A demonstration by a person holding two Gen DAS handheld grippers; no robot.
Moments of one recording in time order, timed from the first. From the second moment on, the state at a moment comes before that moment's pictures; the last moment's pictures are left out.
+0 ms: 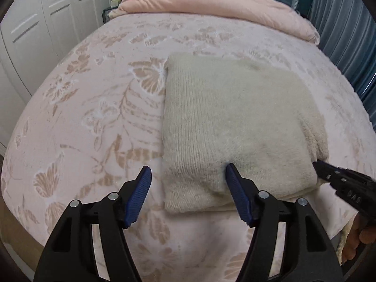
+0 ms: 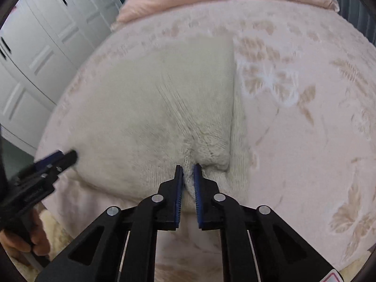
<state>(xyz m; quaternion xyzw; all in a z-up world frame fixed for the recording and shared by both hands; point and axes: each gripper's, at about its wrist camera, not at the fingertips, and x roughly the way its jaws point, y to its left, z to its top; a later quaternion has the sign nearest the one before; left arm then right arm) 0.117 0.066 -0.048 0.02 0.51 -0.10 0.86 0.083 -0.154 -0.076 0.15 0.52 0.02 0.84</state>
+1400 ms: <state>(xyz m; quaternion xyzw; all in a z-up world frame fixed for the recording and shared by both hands) -0.009 0.019 -0.001 0.07 0.43 -0.03 0.90 -0.059 -0.128 -0.001 0.09 0.43 -0.08 0.90</state>
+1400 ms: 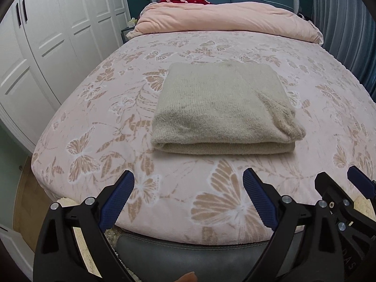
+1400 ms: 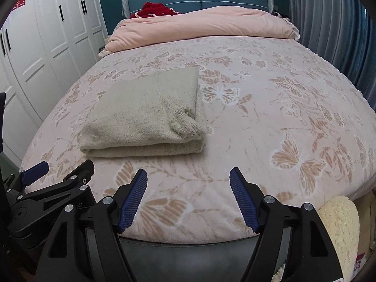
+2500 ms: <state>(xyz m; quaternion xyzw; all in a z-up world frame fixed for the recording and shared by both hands) -0.026 0.023 -0.013 0.07 0.40 -0.01 0.91 -0.073 -0.117 -0.012 0.06 0.41 -0.13 0.90</state>
